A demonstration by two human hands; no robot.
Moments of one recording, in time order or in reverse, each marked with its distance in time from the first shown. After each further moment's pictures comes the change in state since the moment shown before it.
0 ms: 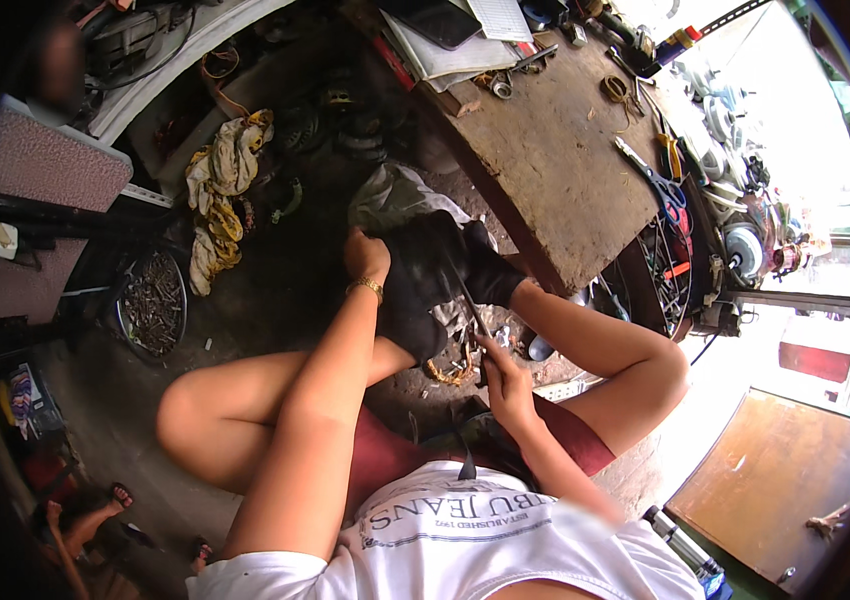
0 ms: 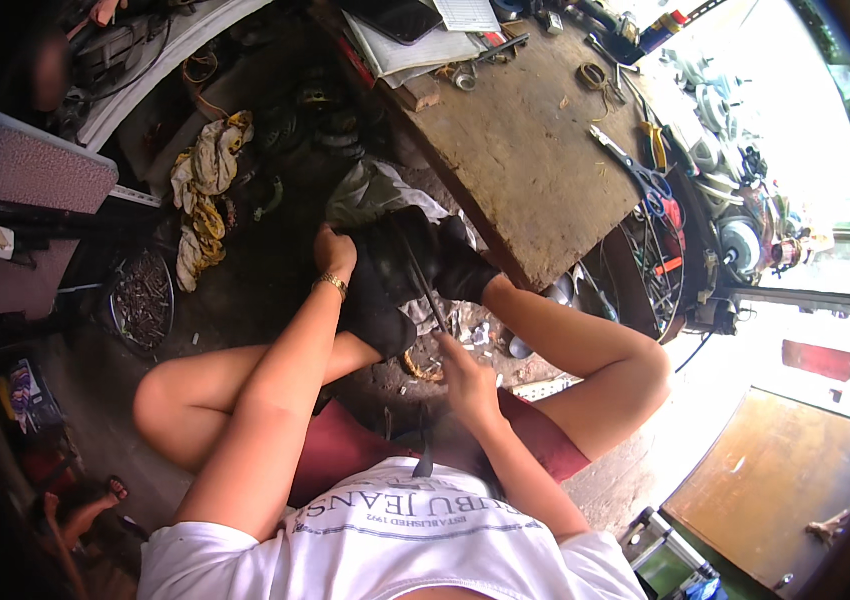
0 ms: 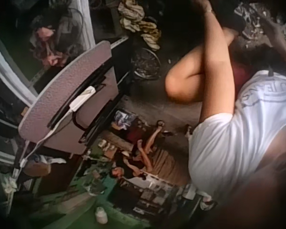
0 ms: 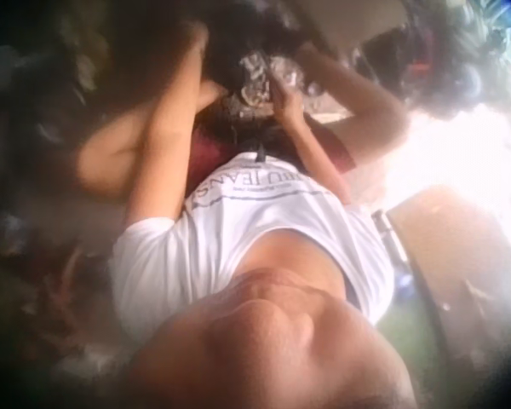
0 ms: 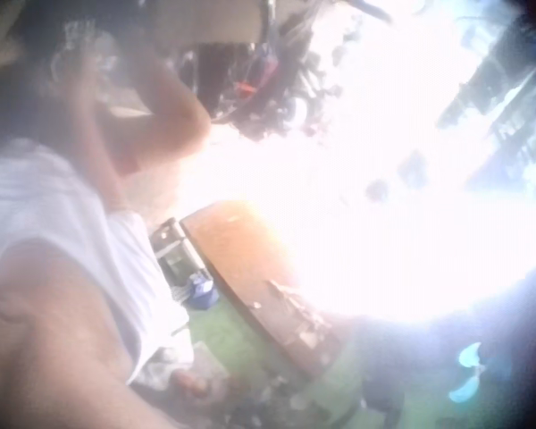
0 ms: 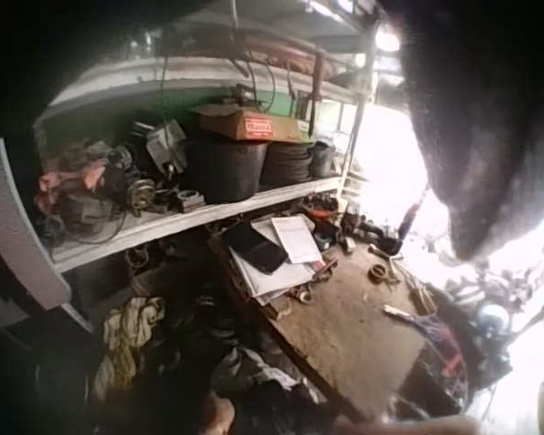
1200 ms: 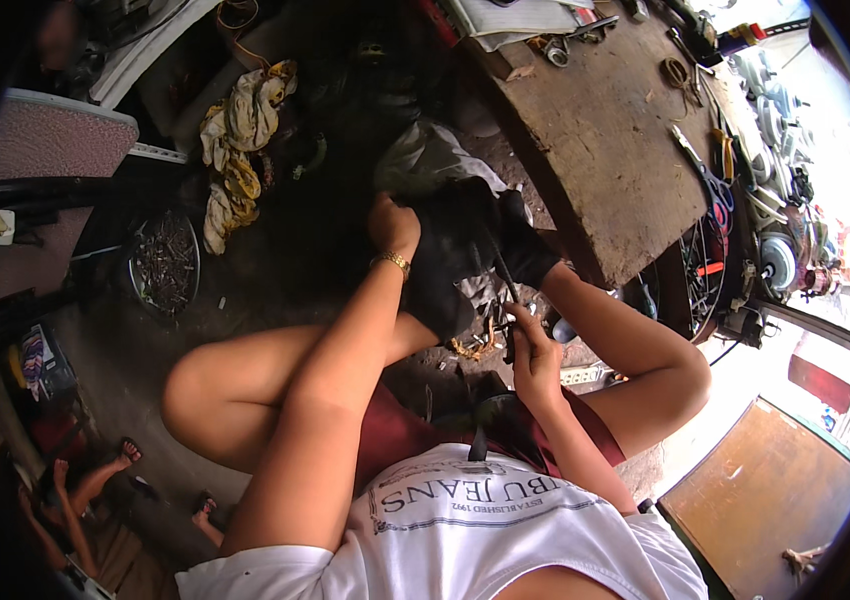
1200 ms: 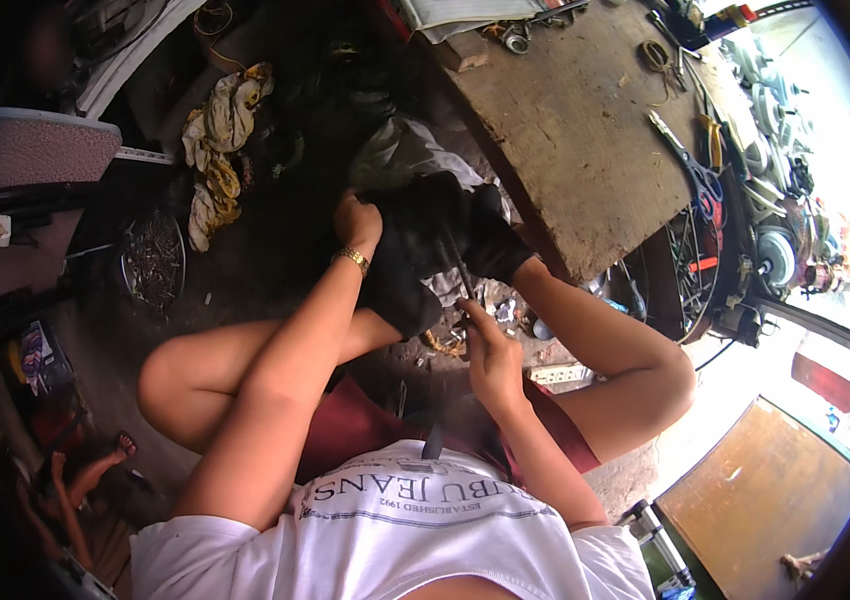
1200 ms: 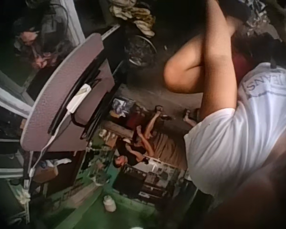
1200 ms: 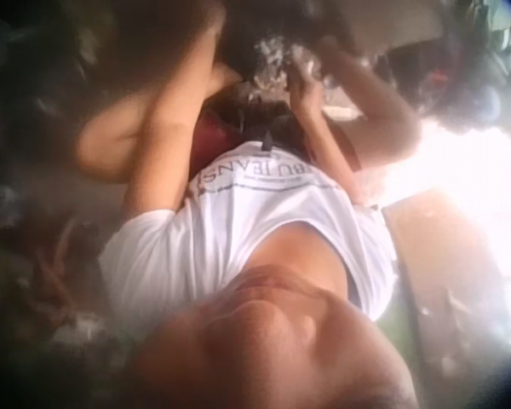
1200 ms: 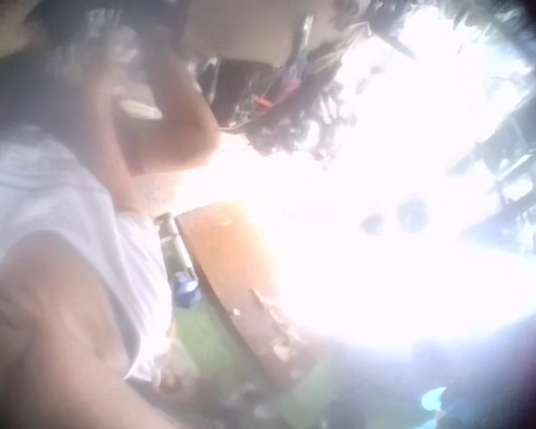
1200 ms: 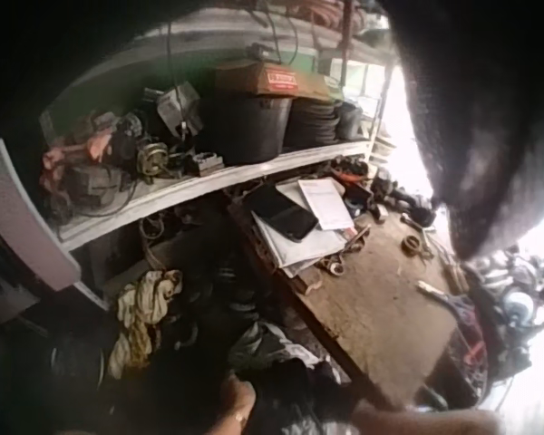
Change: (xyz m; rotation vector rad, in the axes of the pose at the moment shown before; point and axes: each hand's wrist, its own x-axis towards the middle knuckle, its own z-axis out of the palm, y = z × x) left_hand -0.011 -0.003 -0.006 -0.032 -0.005 0.018; right_hand 0.026 -0.012 -0.005 -0.035 -0.124 0.196
